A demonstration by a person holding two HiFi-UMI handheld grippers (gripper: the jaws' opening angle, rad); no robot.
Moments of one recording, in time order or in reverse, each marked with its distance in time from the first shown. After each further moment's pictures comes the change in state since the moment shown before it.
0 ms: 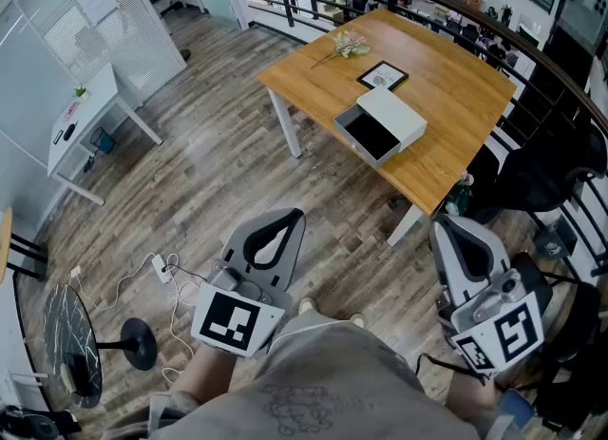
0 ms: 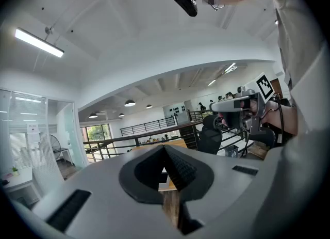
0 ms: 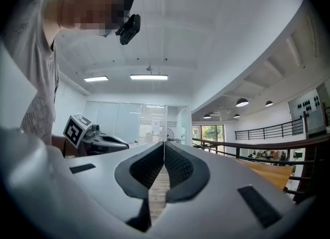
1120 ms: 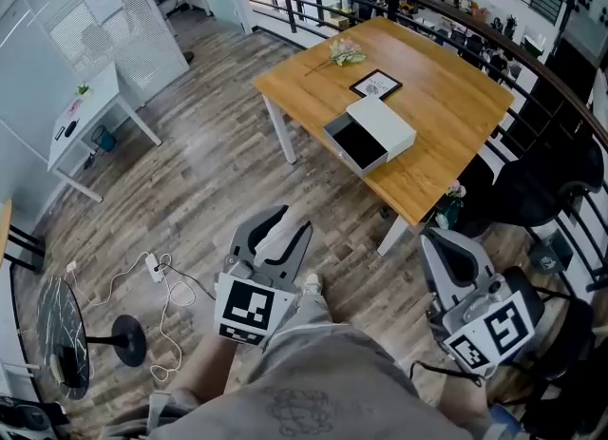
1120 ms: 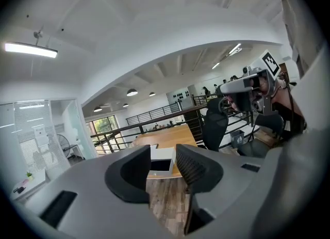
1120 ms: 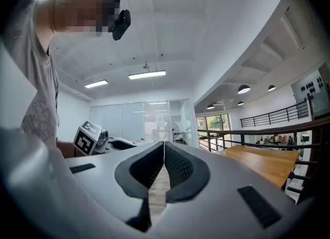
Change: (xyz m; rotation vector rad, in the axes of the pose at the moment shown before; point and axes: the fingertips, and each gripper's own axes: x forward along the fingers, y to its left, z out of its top) left arm 0.054 -0.028 -0.045 0.101 0.173 0.055; right arm -0.022 -0.045 -0.034 0.100 0.059 0.066
